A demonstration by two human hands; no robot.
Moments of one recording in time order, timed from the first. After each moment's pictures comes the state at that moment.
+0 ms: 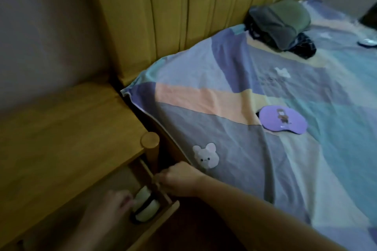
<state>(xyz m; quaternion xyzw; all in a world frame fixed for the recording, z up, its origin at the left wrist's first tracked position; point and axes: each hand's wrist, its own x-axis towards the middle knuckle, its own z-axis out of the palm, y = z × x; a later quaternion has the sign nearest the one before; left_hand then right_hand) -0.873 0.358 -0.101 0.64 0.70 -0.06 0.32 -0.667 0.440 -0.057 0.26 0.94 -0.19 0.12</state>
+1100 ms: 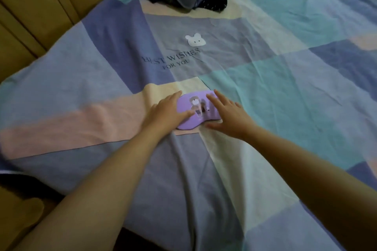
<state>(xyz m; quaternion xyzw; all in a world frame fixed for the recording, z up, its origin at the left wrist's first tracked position) -0.472 0.636 -0.054 0.79 0.52 0.08 0.32 -0.282 0.550 -0.040 0.73 0.67 -0.17 -0.02</state>
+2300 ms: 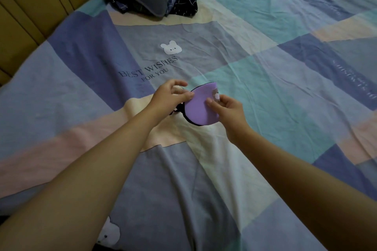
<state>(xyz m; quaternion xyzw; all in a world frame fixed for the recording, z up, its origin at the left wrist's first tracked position) -0.428 0.662 0.005 0.64 0.40 0.18 0.63 -0.292 0.543 -0.003 0.69 0.22 -0.38 -0.58</state>
